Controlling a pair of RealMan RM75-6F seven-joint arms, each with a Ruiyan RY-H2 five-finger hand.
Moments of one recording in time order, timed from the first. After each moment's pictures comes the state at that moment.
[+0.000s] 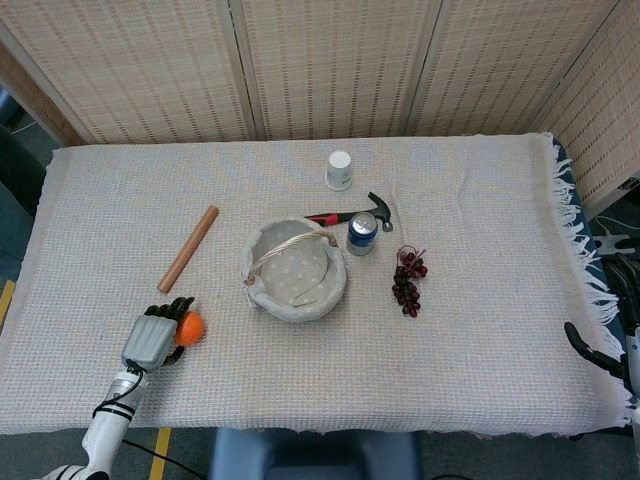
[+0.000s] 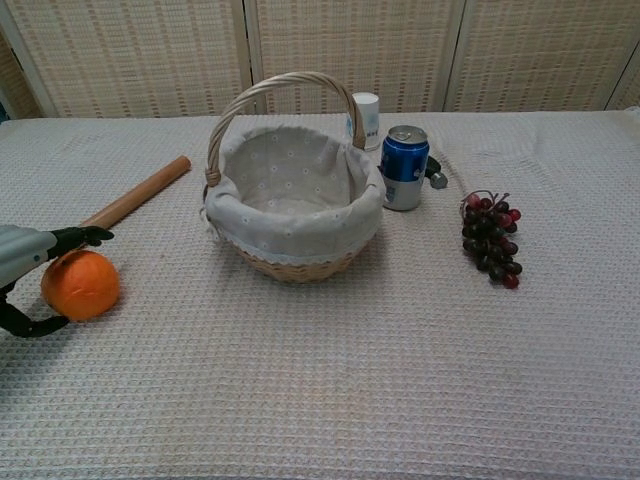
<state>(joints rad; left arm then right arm) -0.39 -1.53 -0.07 -1.45 1.26 1.13 0.50 0.04 -1.17 0.15 -1.40 -1.62 1.77 0.38</state>
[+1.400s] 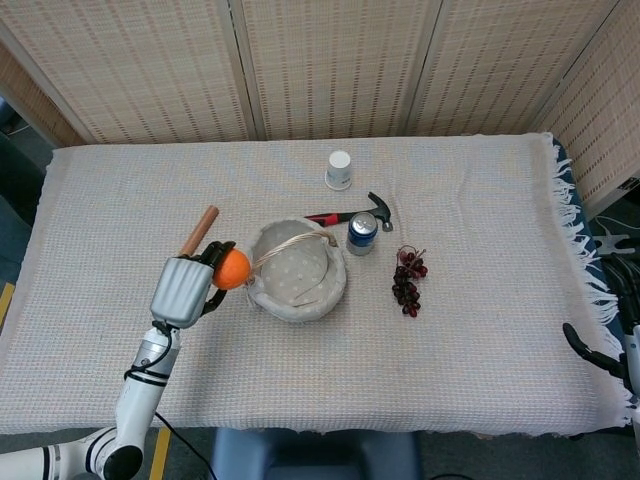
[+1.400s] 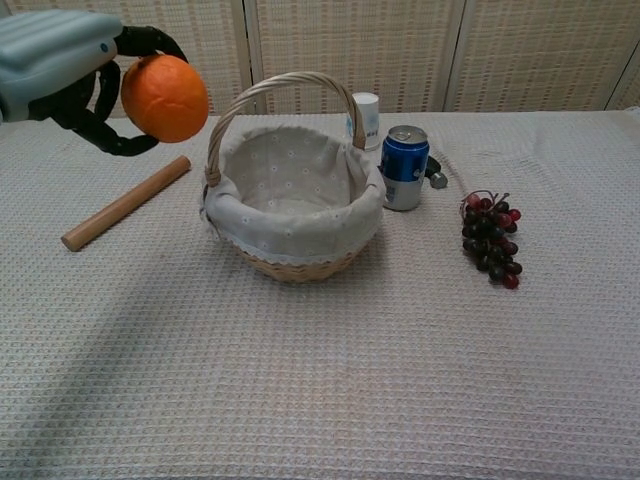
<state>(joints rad) -0.58 -1.48 -0.28 -1.82 1.22 1.29 0.76 0.05 -1.16 0.13 -1.40 -1.61 1.75 0.41</state>
